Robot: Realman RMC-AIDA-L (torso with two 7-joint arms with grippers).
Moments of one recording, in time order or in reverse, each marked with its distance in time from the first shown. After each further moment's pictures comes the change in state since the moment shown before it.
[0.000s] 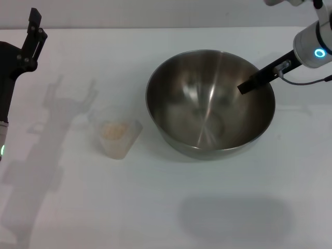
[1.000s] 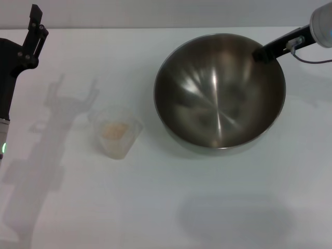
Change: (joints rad) left arm -0.006 -0.002 -0.003 -0.005 0.001 0.005 -0.001; right arm -0.052 0.000 0.079 -0.126 0.058 -0.024 -0.048
